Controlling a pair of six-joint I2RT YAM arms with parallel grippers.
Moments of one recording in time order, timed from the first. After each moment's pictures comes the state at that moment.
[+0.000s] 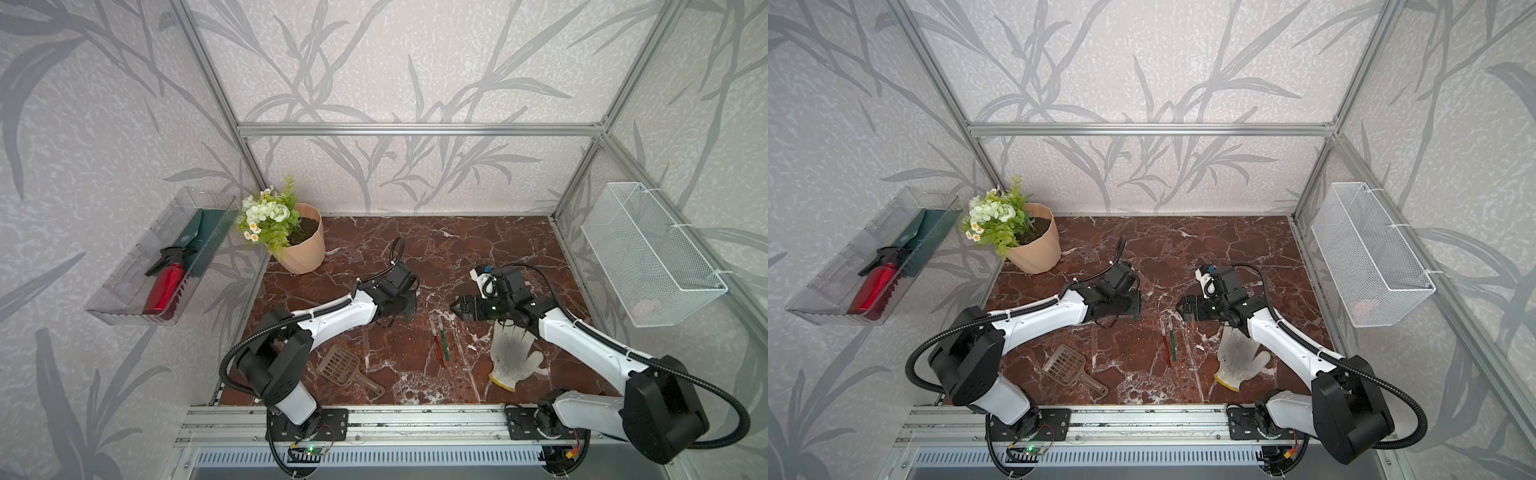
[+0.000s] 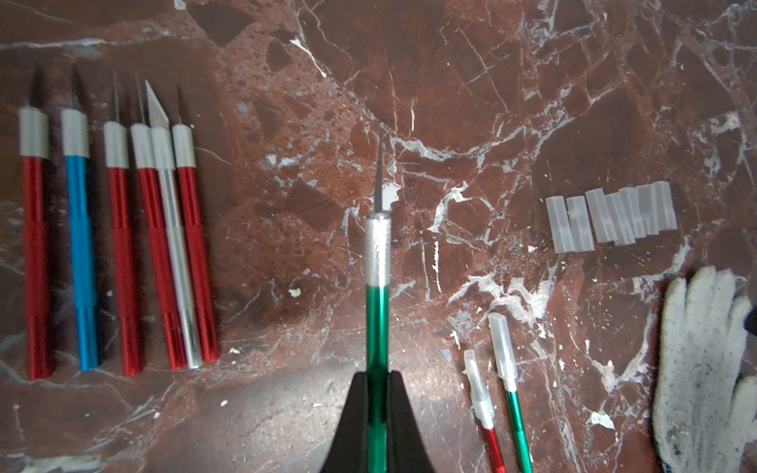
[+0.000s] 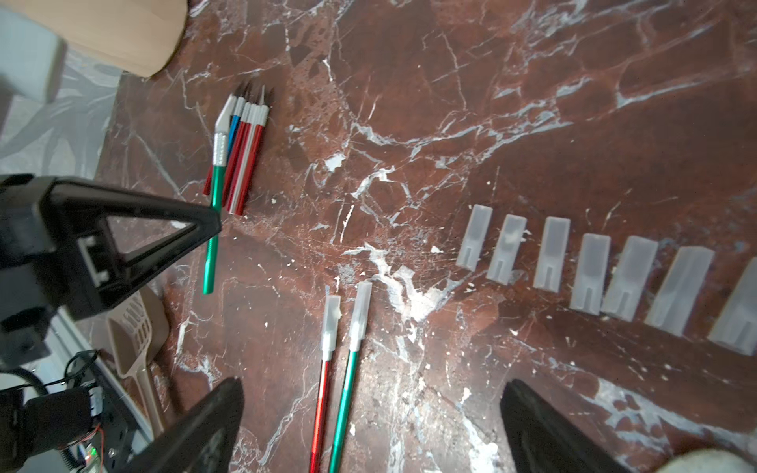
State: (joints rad) left arm -0.70 1.62 1.03 -0.42 -0.08 -0.63; right arm 0.42 1.24 0.72 -0.34 -0.35 0.38
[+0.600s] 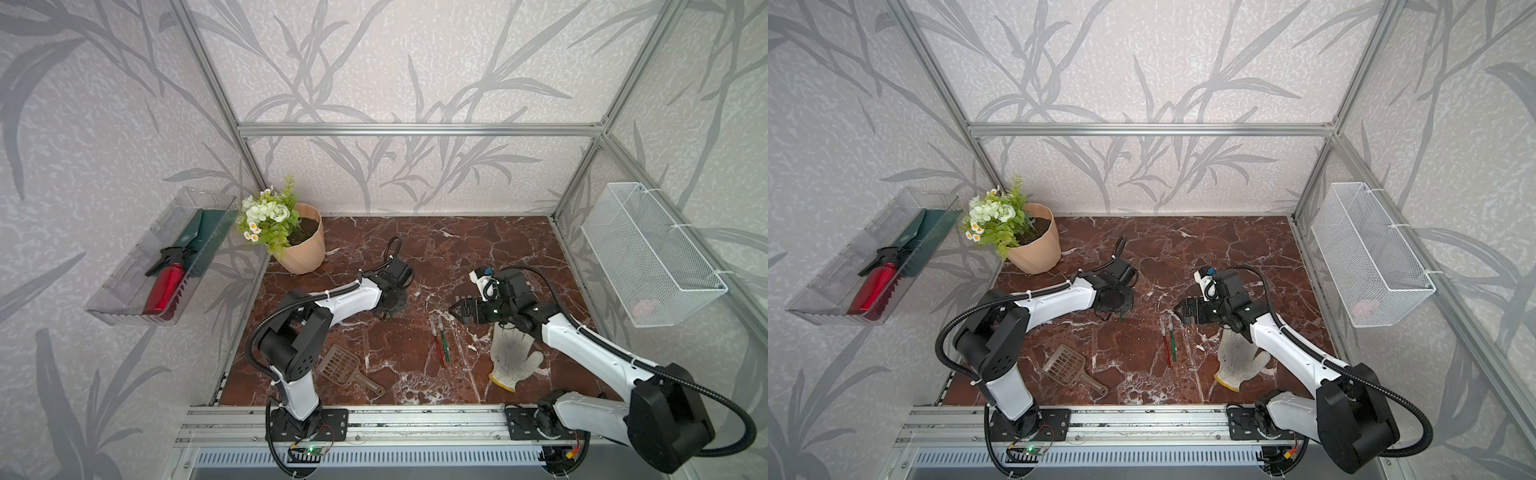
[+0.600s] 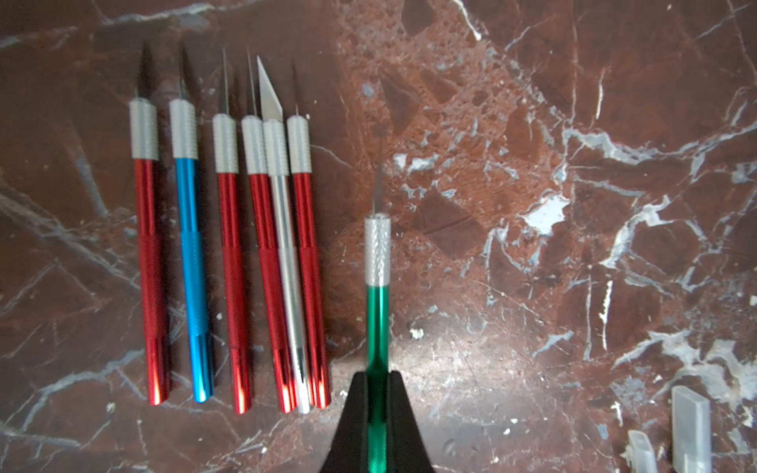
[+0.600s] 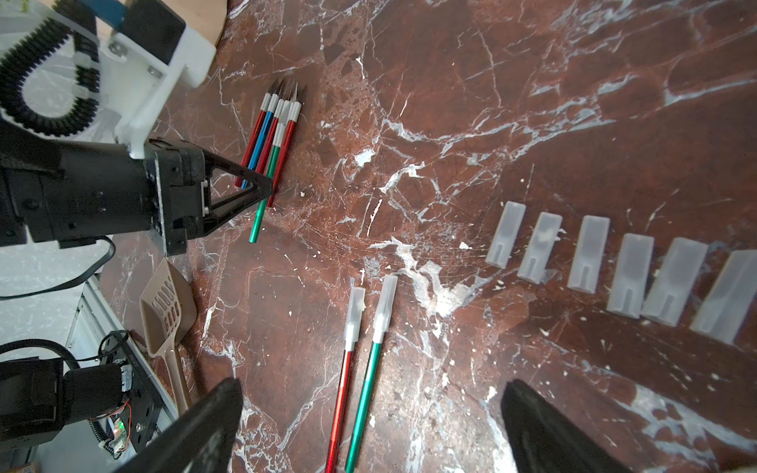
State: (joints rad) left arm -0.61 1.78 1.12 -0.54 -0.15 -0.55; right arm 0.43 1.21 0.70 -0.31 -0.39 0.38
